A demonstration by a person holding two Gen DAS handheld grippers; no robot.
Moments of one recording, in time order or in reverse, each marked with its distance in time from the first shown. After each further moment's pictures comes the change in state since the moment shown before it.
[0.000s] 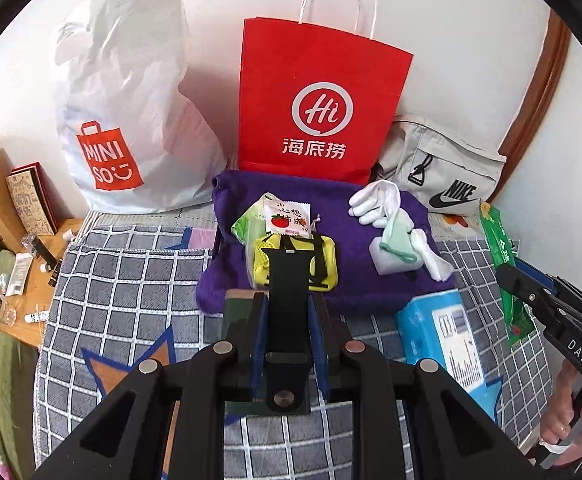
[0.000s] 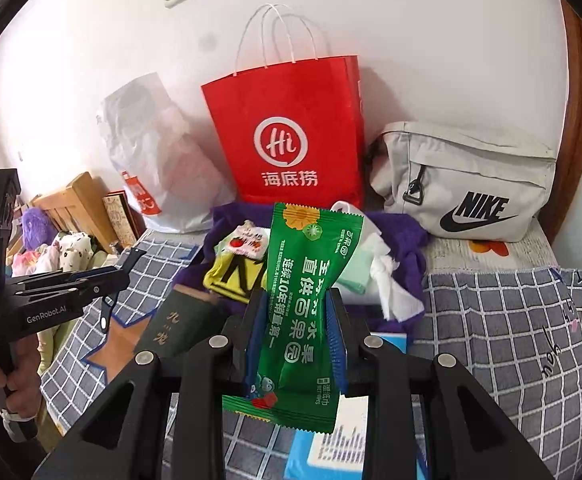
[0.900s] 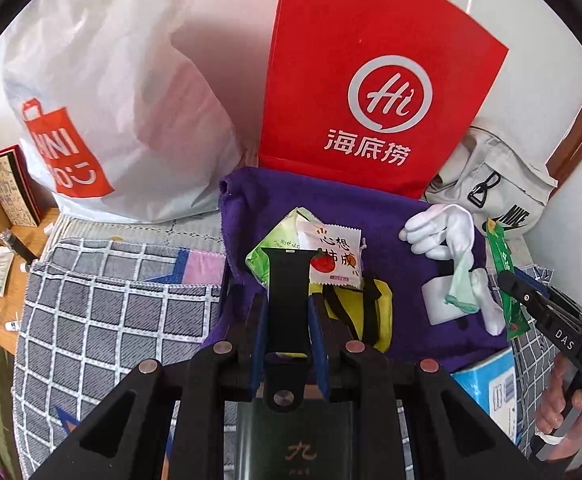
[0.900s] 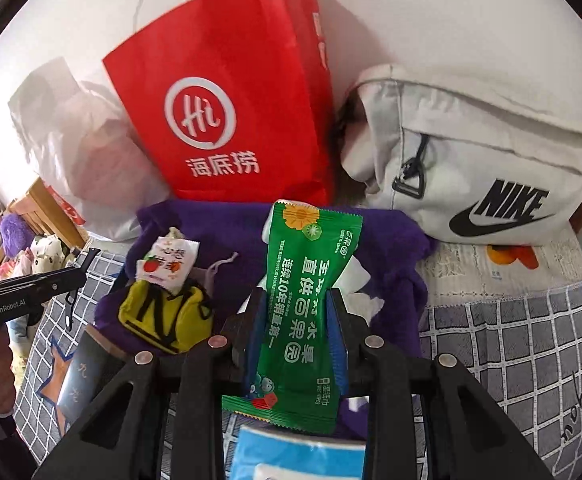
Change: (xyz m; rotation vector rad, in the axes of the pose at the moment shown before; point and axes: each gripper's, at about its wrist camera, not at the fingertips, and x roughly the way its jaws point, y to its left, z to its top) left arm 0.104 0.030 0.048 -0.067 0.081 0.016; right arm 0.131 -0.065 0.035 0.052 0.110 -0.024
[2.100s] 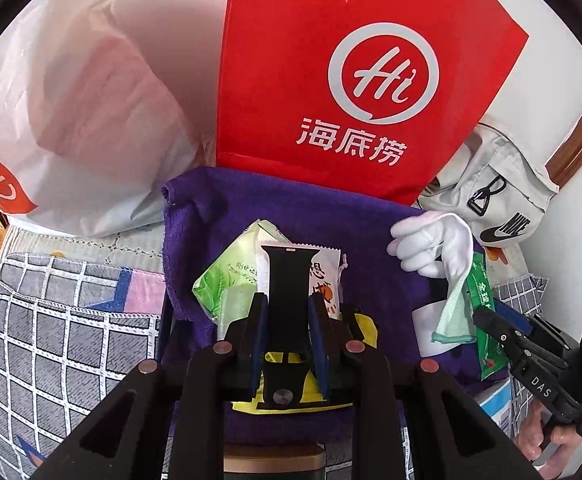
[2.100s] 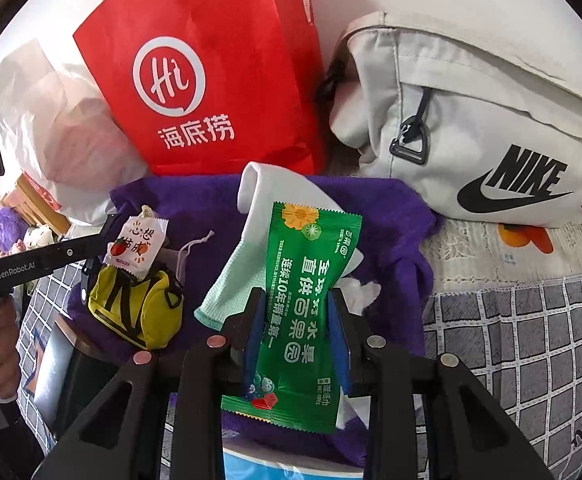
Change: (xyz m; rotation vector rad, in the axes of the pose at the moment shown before) left arm 0.050 -0.017 0.019 -0.008 0.027 -0.073; right arm 0.039 -0.010 -0.008 -0.001 0.067 -0.013
